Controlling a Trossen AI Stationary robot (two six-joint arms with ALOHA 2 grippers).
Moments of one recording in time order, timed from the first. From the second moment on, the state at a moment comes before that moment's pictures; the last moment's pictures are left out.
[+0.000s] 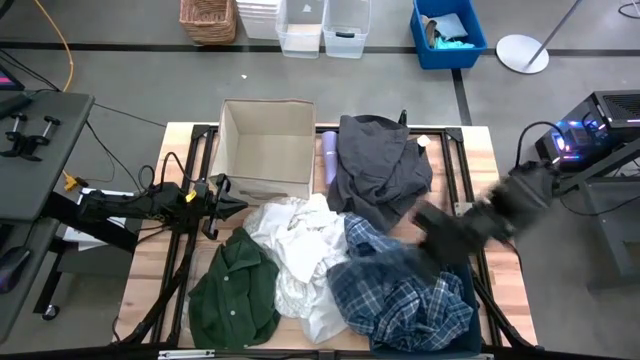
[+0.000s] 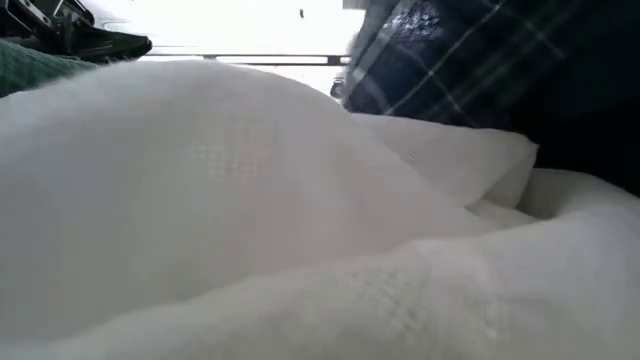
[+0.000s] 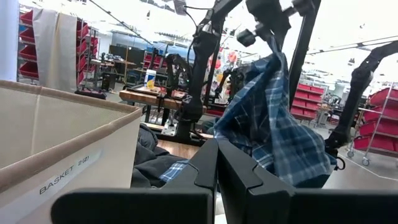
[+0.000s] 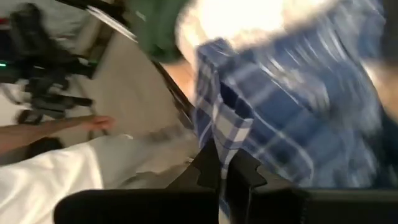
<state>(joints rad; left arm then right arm) -0.06 0.02 0.01 0.18 -0.06 -0.18 0.64 1.57 2.11 -1.52 0.13 1.45</state>
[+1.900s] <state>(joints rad) -0.06 0.02 0.01 0.18 -0.06 -0.18 0.57 1.56 1.70 -1.34 0.15 1.41</state>
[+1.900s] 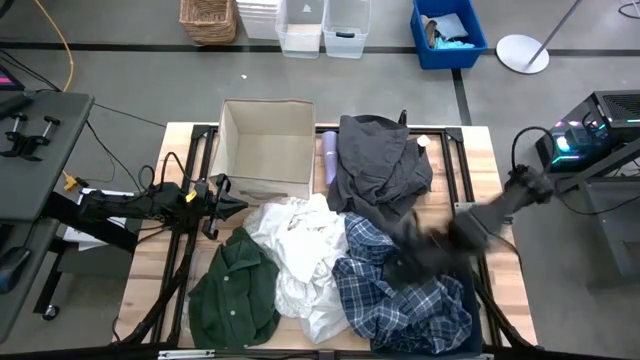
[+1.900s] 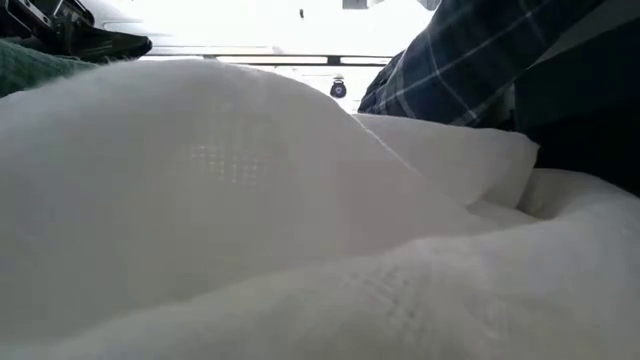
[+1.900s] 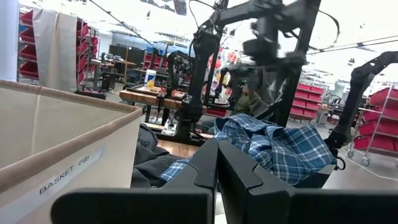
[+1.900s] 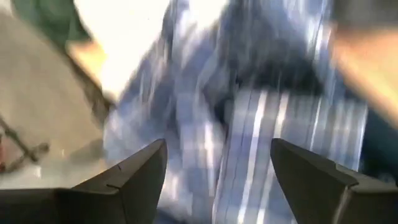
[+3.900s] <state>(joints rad) -0.06 0.02 0.01 0.18 -0.06 -0.18 0.24 1.88 2.10 -1.44 0.13 1.02</state>
